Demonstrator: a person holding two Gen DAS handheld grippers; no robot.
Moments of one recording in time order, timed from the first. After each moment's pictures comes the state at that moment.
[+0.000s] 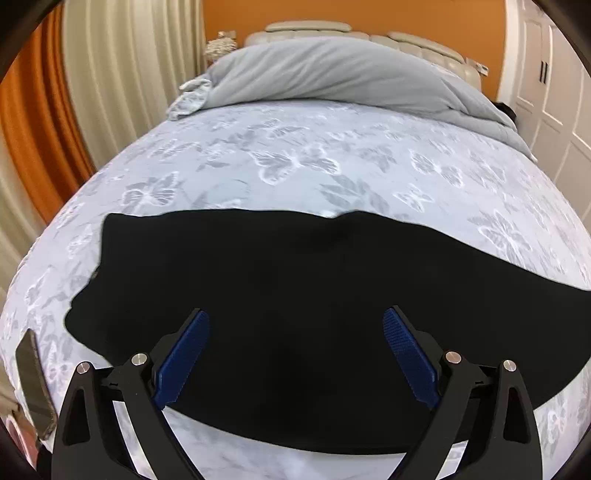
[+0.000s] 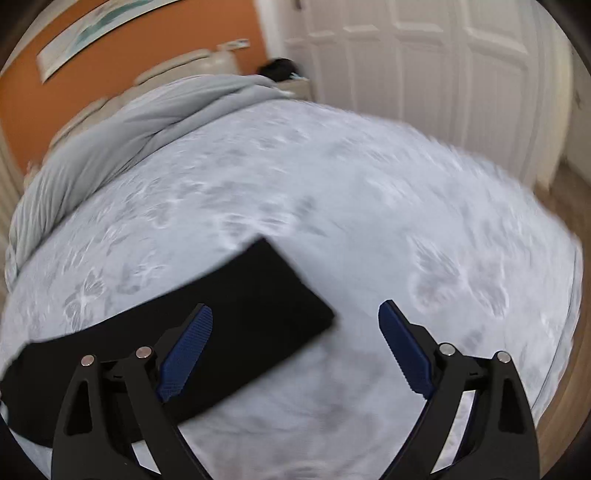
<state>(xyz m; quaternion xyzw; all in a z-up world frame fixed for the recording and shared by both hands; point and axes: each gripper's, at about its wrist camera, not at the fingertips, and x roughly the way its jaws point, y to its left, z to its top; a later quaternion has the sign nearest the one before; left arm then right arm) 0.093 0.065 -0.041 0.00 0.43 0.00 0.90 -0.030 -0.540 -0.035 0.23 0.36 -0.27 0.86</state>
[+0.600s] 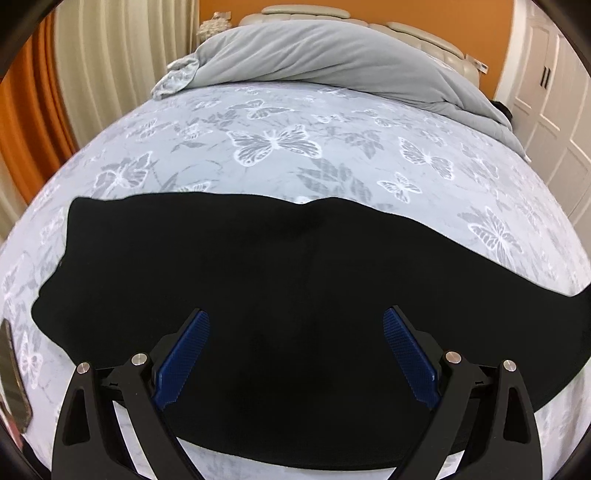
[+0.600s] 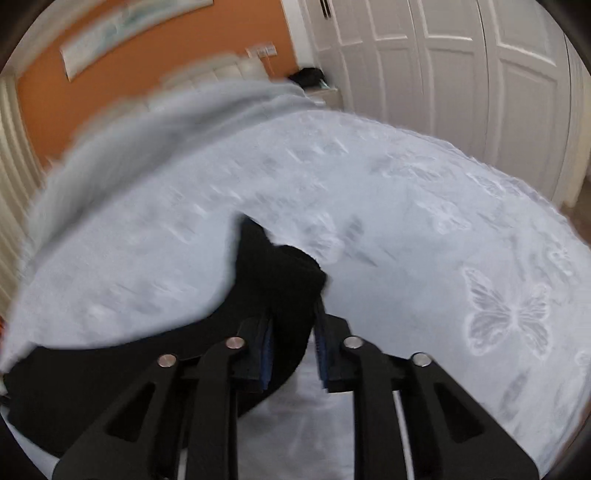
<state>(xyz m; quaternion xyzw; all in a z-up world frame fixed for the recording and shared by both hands) 0.107 0.056 -0.053 -0.04 0.46 -0.02 0.89 0.028 -0.526 -0.052 0.18 0.37 -0.24 0.88</state>
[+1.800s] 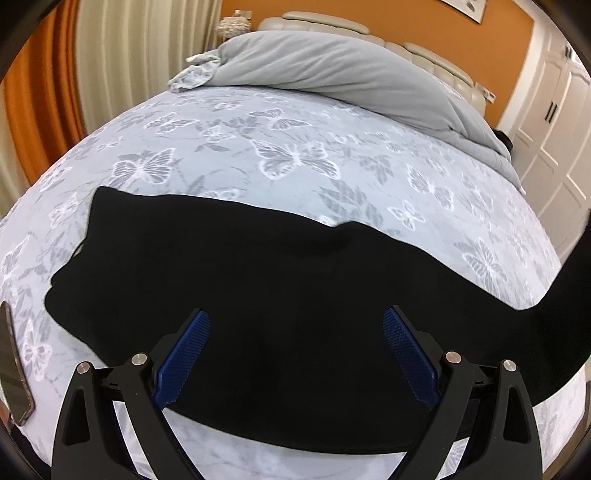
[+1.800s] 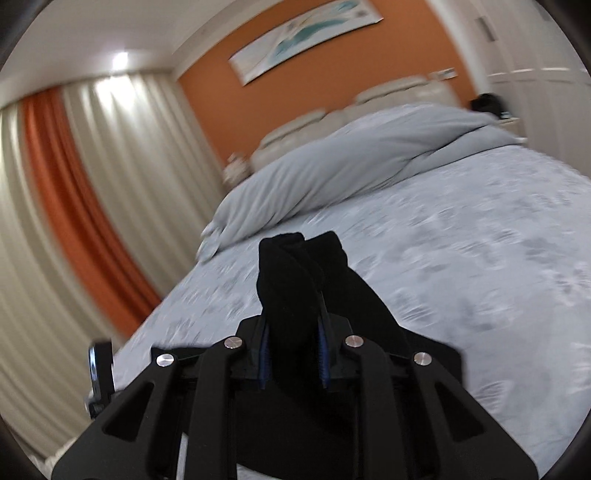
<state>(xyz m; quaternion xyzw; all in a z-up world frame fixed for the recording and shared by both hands) 0.095 0.105 -0.026 -0.10 0.44 -0.02 0.89 0.081 -0.267 0.071 0.20 0.25 0.14 0.94</state>
